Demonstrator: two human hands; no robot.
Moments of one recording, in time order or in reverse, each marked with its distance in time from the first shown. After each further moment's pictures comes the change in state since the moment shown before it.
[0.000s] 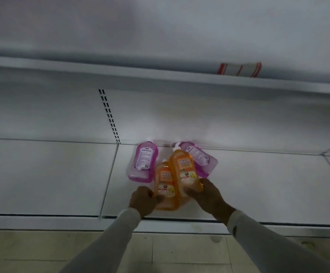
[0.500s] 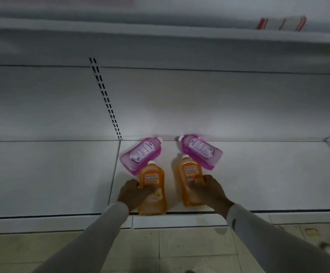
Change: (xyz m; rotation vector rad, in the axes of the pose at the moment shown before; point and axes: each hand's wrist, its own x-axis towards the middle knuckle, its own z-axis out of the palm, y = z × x) left_hand 0.007 -0.029 -0.042 -0.008 0.025 0.021; right_hand 0.006 0.010 0.024 -0.130 0.095 0.142
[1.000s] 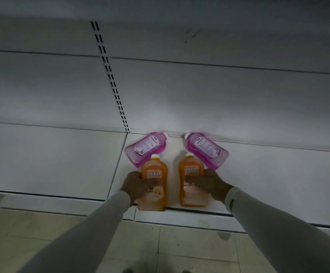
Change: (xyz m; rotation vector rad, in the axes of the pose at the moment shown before) left_hand -0.007 0.013 0.013 -0.225 0.026 -0.038; right_hand 0.030 -0.015 -0.014 0.177 -0.244 0.031
